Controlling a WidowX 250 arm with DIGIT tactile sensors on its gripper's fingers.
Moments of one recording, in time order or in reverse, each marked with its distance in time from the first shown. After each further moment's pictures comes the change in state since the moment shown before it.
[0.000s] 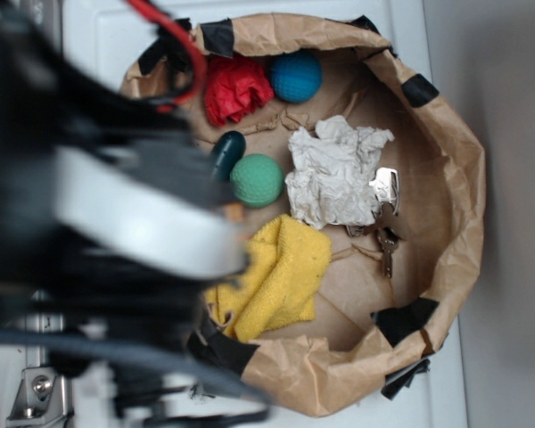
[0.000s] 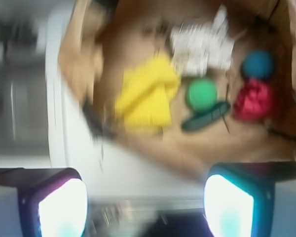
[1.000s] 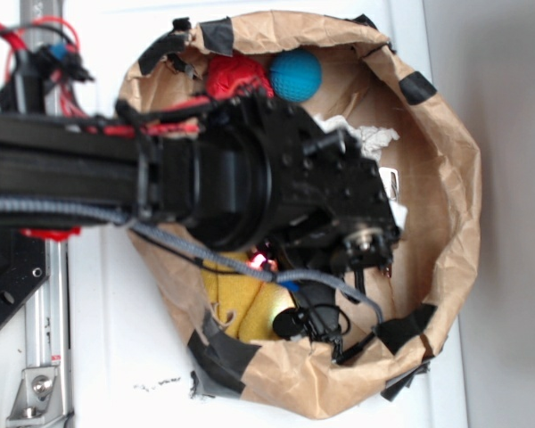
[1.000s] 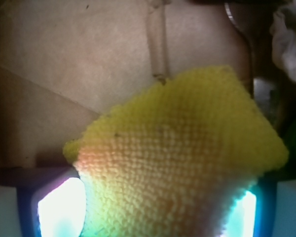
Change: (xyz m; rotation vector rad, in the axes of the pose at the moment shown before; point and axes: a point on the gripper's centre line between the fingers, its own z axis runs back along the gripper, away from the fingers) arm 0.040 -0.017 -0.173 -0.133 0.208 0.187
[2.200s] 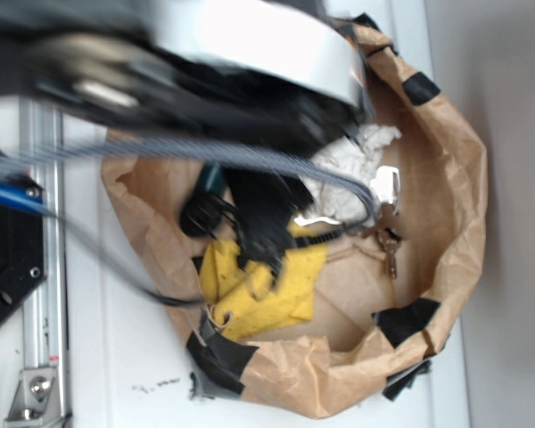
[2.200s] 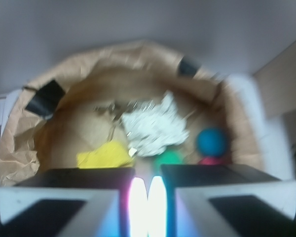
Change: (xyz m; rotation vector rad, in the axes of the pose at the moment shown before) arm -0.023 0.024 0.163 0.174 -0.355 -0.272
